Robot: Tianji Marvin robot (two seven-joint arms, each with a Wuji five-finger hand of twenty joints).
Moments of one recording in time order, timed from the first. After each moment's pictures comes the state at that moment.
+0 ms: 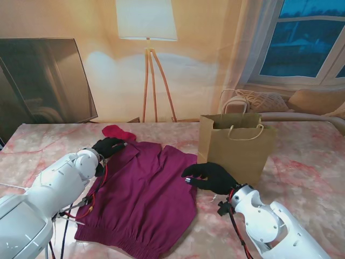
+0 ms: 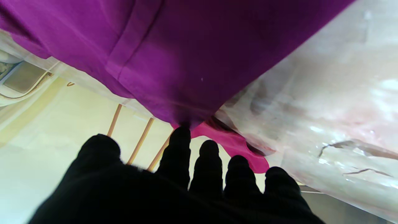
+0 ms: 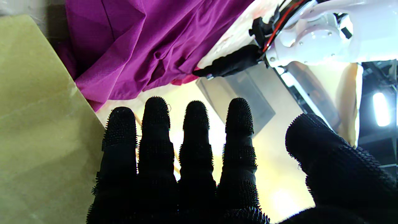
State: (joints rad) left arm 0.70 -1.33 -0.69 -0.26 0.32 -0.22 0.08; right arm -1.56 -1.10 1.21 -1.57 -0.47 -0.30 0.03; left_hand 0.49 0.16 0.03 0.02 0.31 0.06 0.06 0.23 0.23 0.01 0.05 0.20 0.08 -0.03 0.02 0.14 -0.03 0.02 0.00 0.01; right_hand 0.24 -0.37 0.84 -0.11 0.69 -0.18 0.51 0.44 0.84 -0.03 0.39 0.24 0.82 0.09 0.26 0.40 0.46 0.11 0.95 0.25
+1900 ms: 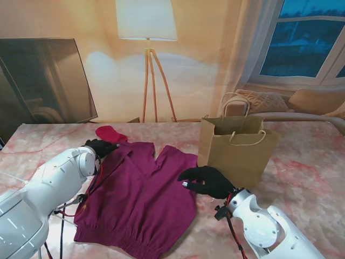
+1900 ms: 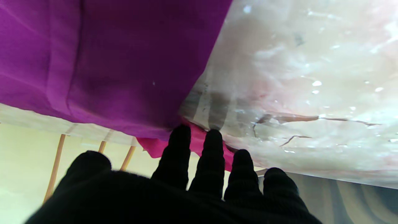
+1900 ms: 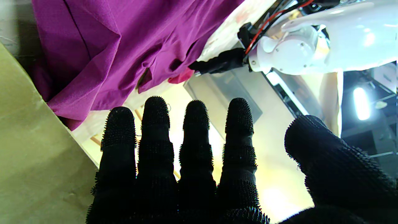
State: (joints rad) left arm 0.67 -1.30 -0.56 -0.29 0.39 0.01 0.04; right arm -1.57 -1.10 1.19 -1.55 -0.44 -0.37 0.01; left_hand 0.38 0.24 0.01 0.02 0.37 0.10 0.06 0.41 0.26 0.11 0.13 0.75 0.05 0.06 0.07 0.58 -0.03 0.05 -0.01 0.00; right_hand 0.24 -0.36 0.84 -0.11 0.69 -0.18 0.51 0.44 0.84 -0.03 0.40 0.24 0.82 0.09 0.27 0.41 0.46 0.12 0.95 0.25
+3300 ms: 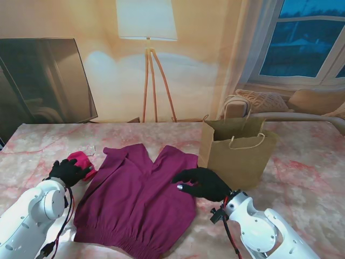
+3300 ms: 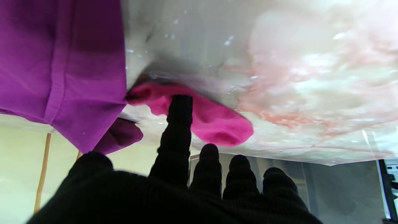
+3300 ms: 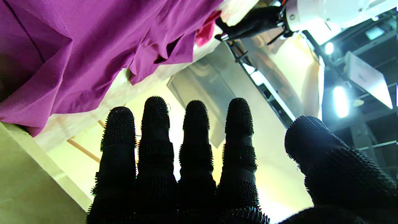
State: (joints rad) left arm 1.45 -1.05 -1.33 -1.32 0.92 0.24 -0.18; right arm -1.59 -1.11 1.18 -1.59 -0.45 -0.40 -0.01; left_hand 0.38 0.26 0.01 0.02 0.62 0.07 0.45 0.67 0.18 0.05 0.06 0.37 0.05 0.02 0.05 0.29 -0.03 0.04 -0.01 0.00; right_hand 0.24 -0.35 0.83 -0.11 0.69 -0.18 0.51 0.44 0.84 -0.03 0.40 0.24 0.82 0.09 0.27 0.41 0.46 0.13 0.95 0.25
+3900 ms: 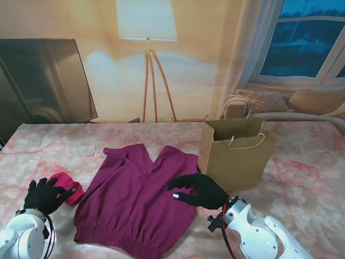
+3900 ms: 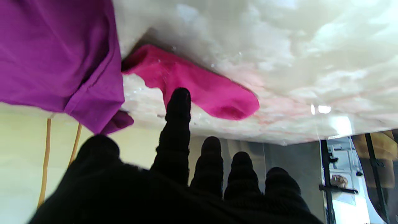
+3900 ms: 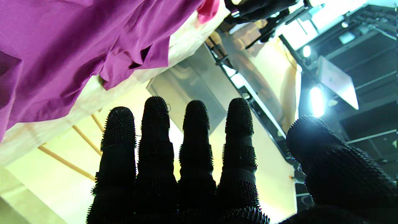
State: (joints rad) left arm 1.89 -1.07 -1.59 -1.69 0.97 0.27 -0.10; right arm -1.66 -1.10 1.18 -1.66 -0.46 -0.47 -0.01; left_hand 0.52 0.15 0.01 0.02 0.60 0.04 0.43 0.59 0.26 0.07 0.07 0.35 0.05 0.04 0.06 0.45 -0.03 0.06 0.00 0.01; right_hand 0.24 -0.35 0.82 -0.11 0.69 -0.18 0.51 0.44 0.84 -0.03 0.40 0.24 0.82 0.09 0.27 0.41 0.46 0.13 0.95 0.25
